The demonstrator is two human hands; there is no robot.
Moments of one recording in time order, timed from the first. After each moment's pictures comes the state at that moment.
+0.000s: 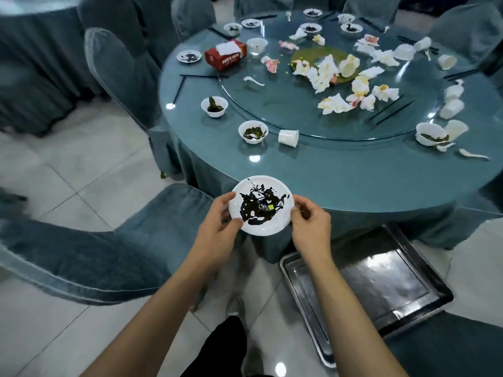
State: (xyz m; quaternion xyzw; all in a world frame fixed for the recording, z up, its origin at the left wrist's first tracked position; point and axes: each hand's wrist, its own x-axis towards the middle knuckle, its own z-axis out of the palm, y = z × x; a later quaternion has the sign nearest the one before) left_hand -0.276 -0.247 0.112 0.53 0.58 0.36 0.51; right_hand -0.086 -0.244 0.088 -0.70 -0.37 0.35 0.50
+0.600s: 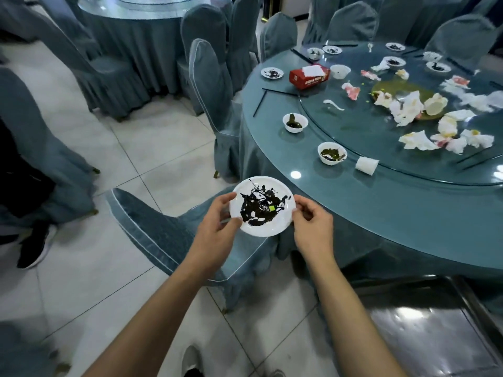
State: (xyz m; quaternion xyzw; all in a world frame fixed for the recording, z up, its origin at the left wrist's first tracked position) left_hand -0.463 -0.265 0.141 0.48 0.62 0.43 0.44; right_hand -0.275 -0.215 0.111 -0.64 -0.46 0.39 0.47
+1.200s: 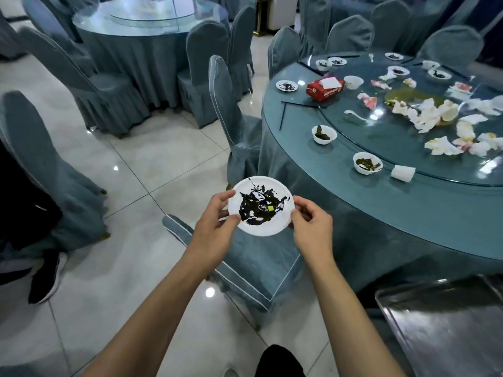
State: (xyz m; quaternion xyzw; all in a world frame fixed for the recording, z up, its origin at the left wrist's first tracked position) left_hand -0.670 -0.231 0.163 0.50 0.61 0.42 0.45; right_hand -0.479 -0.198 0.126 -0.63 -0.42 0.39 0.52
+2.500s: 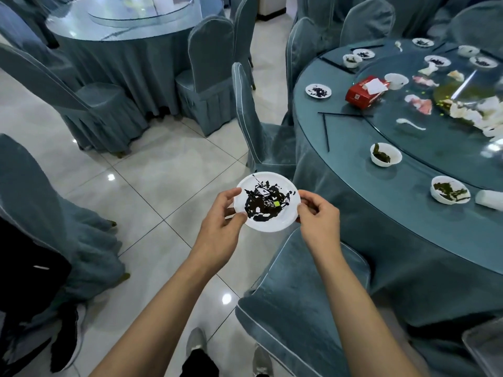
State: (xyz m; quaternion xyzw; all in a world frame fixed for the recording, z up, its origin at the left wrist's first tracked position) left_hand -0.896 0.025 0.158 0.53 0.59 0.39 0.47; right_hand -0.701 0.044 0.125 -0.66 -0.37 0.39 0.52
